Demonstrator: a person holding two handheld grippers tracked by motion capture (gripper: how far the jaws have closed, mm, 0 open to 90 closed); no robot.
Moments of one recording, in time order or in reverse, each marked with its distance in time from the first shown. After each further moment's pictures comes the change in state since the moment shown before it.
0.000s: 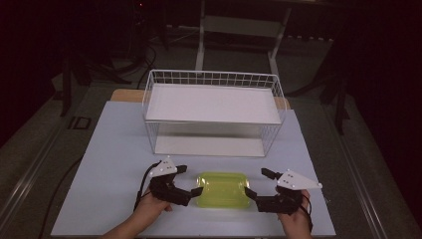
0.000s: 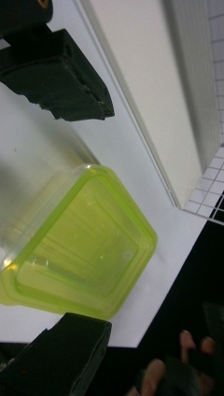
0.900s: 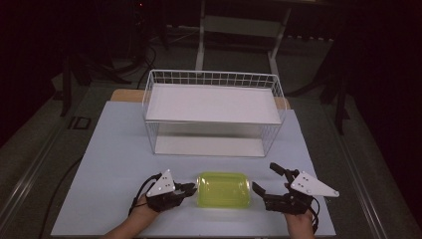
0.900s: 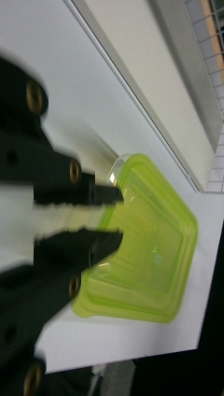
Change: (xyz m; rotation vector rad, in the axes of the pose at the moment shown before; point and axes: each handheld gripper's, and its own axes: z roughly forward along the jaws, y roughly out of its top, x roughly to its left) left arm 0.000 -0.028 -0.007 0.028 -0.012 0.234; right arm -0.003 0.005 -0.022 -0.192 -0.034 -0.030
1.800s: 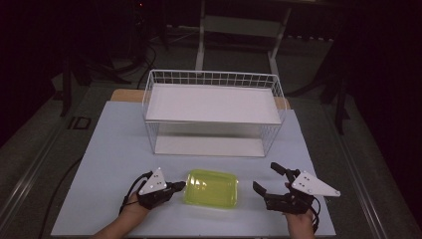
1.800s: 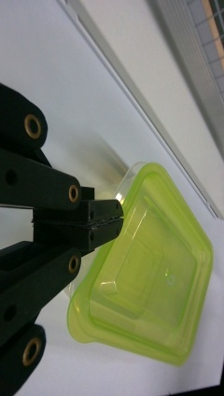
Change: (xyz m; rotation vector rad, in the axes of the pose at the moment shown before) left arm 0.012 -0.017 -0.012 0.023 0.067 0.050; right arm -0.002 0.001 -0.002 -0.004 -0.003 0.011
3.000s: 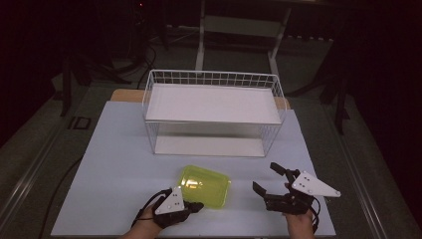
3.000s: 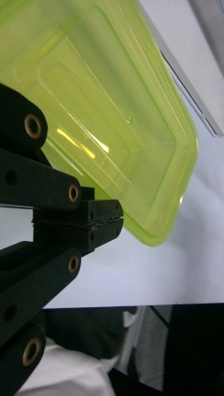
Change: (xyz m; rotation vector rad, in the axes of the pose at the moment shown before) left arm -0.053 0.012 0.017 0.012 -0.166 0.075; right arm 0.001 0.001 0.000 -0.005 0.010 -0.003
